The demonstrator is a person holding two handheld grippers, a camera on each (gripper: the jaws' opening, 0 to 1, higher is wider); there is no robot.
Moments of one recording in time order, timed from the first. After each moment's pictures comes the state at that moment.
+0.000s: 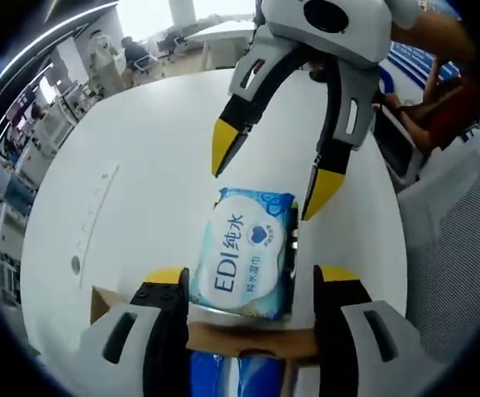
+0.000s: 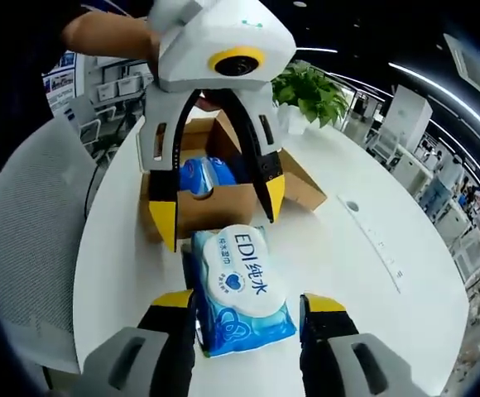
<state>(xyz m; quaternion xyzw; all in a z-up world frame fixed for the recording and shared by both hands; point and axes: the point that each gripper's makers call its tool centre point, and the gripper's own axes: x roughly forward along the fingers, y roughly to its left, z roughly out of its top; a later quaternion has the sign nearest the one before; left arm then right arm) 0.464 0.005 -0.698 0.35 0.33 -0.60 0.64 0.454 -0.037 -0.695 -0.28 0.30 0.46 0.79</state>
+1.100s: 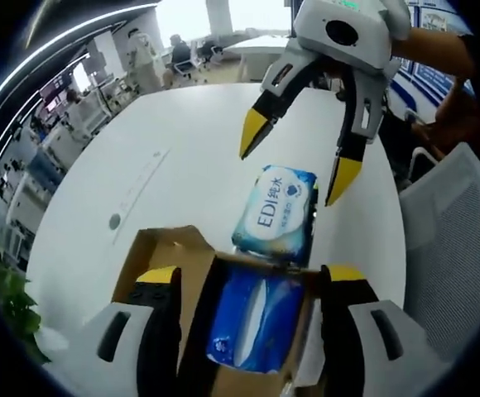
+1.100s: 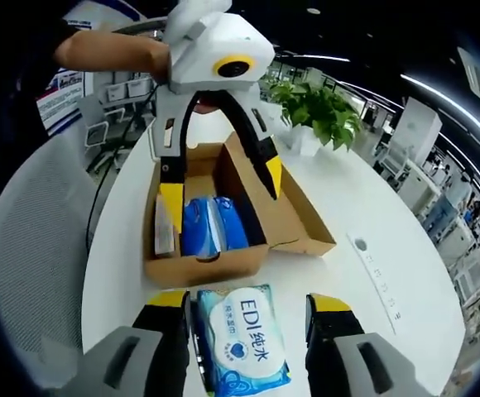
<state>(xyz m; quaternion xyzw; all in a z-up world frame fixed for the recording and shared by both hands) 0.493 0.101 -0.661 0.31 0.32 -0.55 0.71 0.470 0.032 -0.660 -0.29 0.28 0.49 0.78</state>
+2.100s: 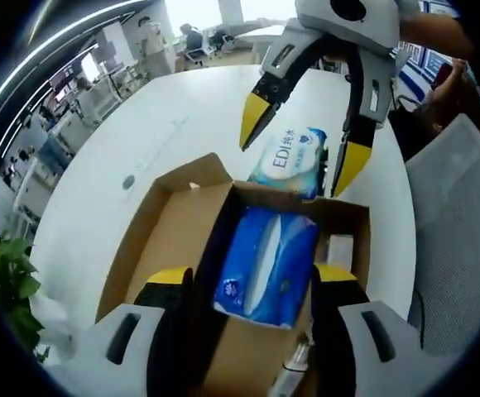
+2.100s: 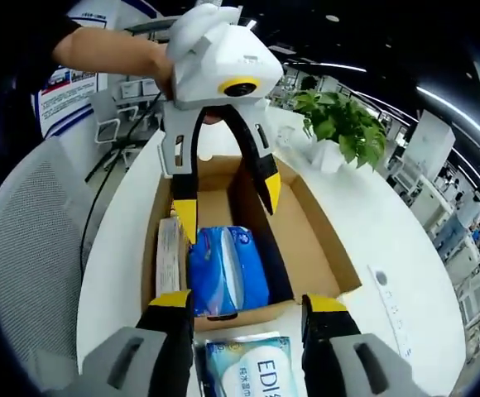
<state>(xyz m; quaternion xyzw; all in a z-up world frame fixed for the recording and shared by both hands) 0.496 0.167 -0.688 0.32 0.34 -0.52 0.72 0.475 0.105 -0.671 -0.30 0.26 0.52 0.76</state>
